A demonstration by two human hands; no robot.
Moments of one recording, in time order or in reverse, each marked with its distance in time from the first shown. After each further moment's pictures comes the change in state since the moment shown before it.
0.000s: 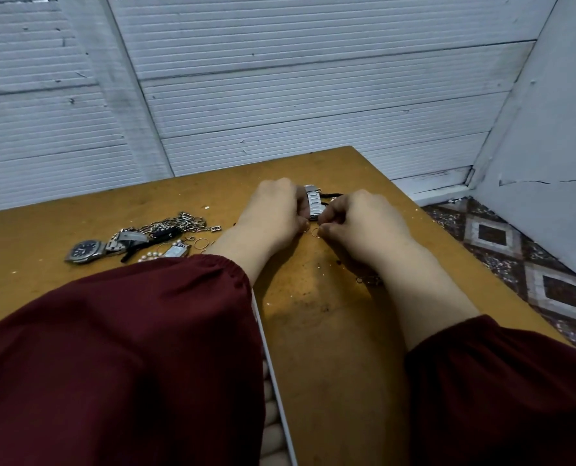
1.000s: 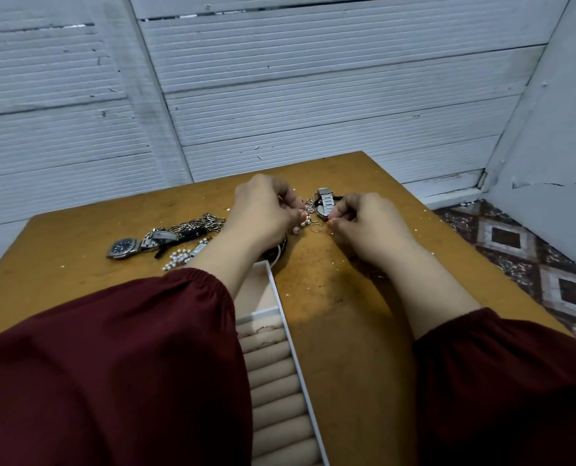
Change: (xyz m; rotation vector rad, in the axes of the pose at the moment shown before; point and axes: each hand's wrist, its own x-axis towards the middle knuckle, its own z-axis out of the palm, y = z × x) left_hand -0.041 -0.005 -0.038 -0.278 0.135 -0.139; right_hand -0.011 -0.009 0.004 0.211 0.061 -0.029
